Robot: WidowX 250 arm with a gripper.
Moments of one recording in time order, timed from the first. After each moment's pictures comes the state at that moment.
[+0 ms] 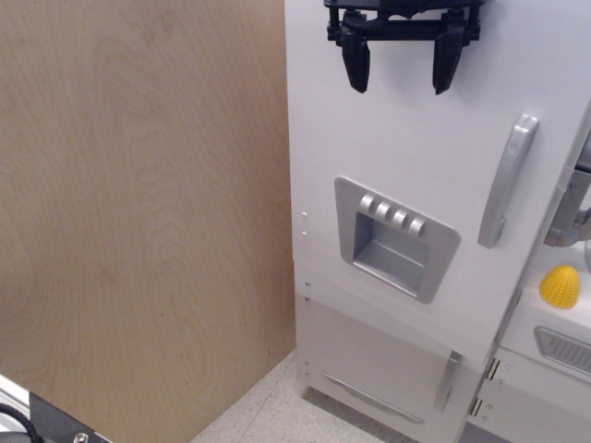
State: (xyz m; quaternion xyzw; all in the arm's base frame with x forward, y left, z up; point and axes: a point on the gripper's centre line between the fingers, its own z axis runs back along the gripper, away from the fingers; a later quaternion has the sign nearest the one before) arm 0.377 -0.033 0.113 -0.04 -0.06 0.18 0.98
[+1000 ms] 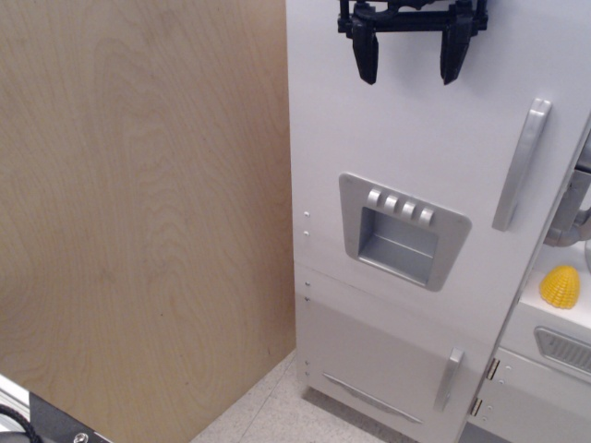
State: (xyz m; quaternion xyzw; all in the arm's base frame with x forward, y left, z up) arm 0.390 -0.034 0.111 -0.04 -0.06 0.19 0.98
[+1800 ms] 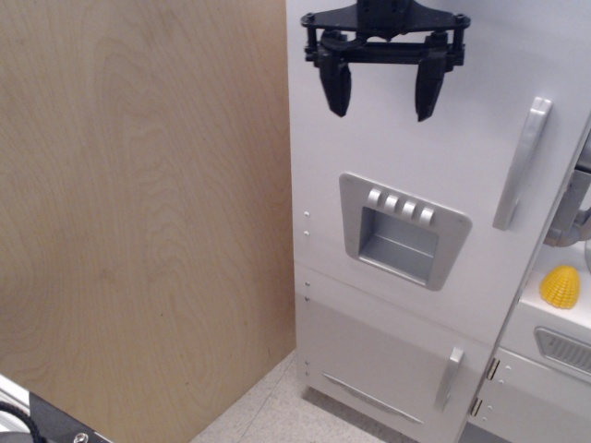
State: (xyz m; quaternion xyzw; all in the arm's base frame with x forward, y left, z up) arm 0.338 -0.037 0.118 -0.04 -0.06 0.14 0.99
